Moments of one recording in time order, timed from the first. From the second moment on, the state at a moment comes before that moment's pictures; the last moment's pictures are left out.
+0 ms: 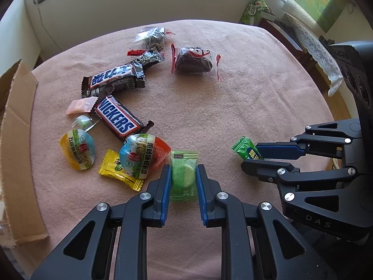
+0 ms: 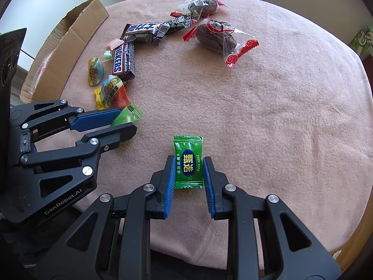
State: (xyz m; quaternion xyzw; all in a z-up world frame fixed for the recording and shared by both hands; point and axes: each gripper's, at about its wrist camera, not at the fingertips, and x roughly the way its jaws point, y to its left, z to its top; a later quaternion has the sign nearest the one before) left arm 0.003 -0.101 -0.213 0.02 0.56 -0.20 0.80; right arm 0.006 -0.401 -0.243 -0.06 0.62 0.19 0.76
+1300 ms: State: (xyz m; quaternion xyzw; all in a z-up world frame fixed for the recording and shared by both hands) left arm -0.017 0.070 -0.140 -0.15 0.47 0.00 0.87; right arm 0.076 -0.219 -0.155 -0.13 0.51 0.34 0.78
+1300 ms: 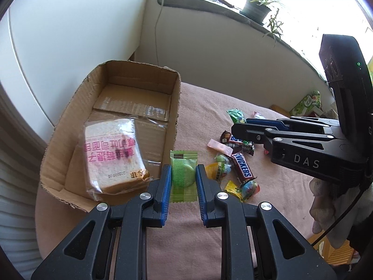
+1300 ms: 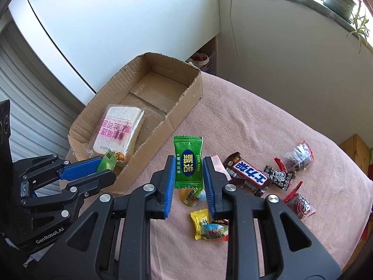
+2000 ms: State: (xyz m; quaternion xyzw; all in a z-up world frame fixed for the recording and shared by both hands) left arm -0.027 0.110 -0.154 -0.17 0.48 0.06 0.86; right arm 0.079 -0.116 -0.170 -0.18 0.50 0.39 0.75
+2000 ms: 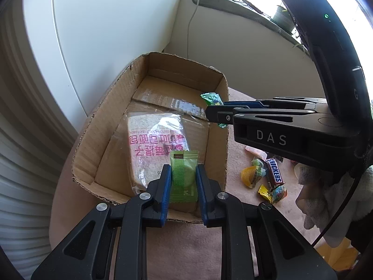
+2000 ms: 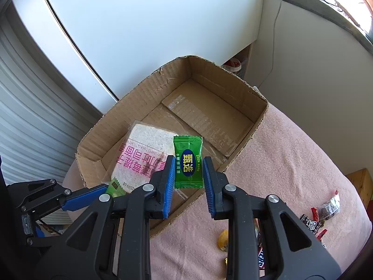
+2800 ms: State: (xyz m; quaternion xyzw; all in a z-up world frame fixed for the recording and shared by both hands) left arm -0.022 0.097 -0.148 -0.15 0.48 0.06 0.86; right arm 0.094 -0.168 -0.156 -0.13 0.49 0.37 0.78
